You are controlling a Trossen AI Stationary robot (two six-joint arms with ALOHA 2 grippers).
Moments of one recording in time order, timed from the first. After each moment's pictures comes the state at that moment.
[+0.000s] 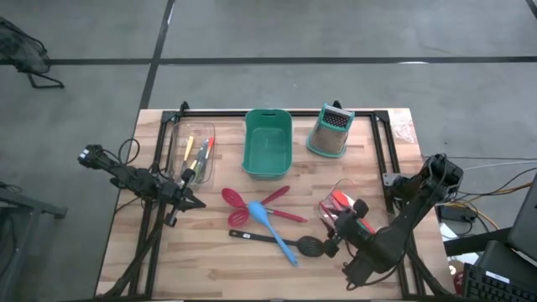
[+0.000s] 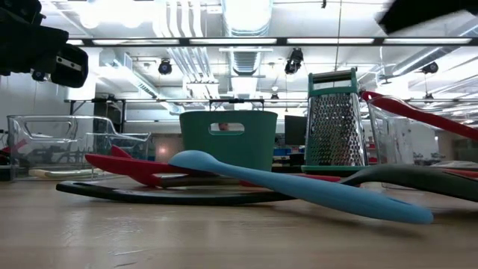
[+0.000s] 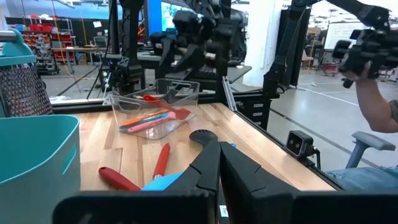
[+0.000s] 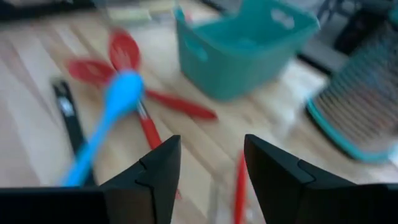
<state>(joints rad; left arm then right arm) -0.47 0.07 0.02 0.02 -0.18 -0.03 0.84 1.71 1.28 -1.23 1.06 1.58</state>
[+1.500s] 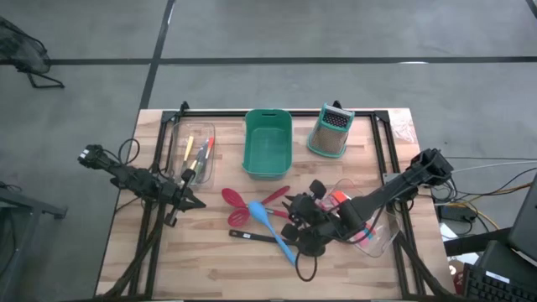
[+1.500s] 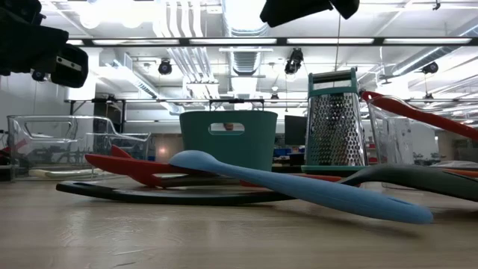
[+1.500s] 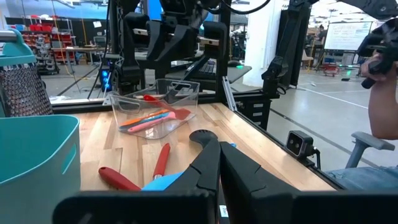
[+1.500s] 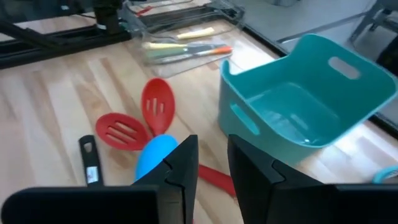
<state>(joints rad) -0.47 0.07 0.02 0.02 -0.18 -0.03 0.51 1.72 1.37 -0.56 0.92 0.74</state>
